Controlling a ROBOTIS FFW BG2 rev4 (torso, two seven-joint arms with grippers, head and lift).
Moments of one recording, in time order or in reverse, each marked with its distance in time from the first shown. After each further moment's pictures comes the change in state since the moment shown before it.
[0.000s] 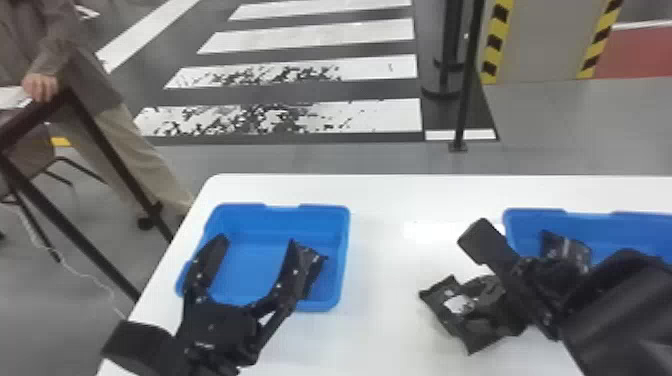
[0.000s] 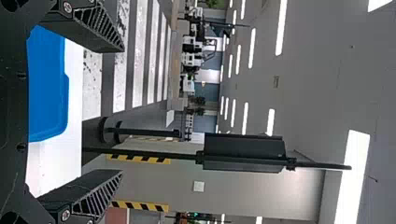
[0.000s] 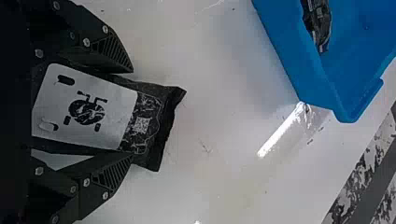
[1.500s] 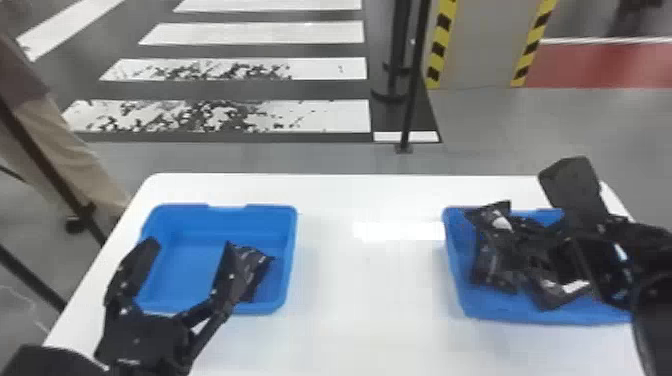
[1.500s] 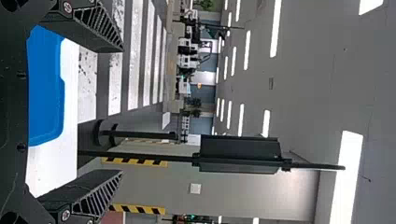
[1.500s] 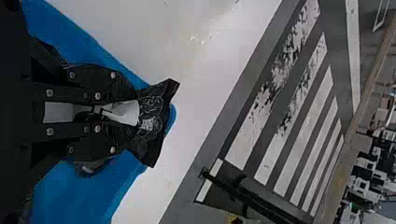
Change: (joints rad) left arm 0.010 0.000 0.010 0.007 0.002 -0.035 0.000; right arm 0.246 0.019 -0.471 -0.385 0.129 -0.009 -0.064
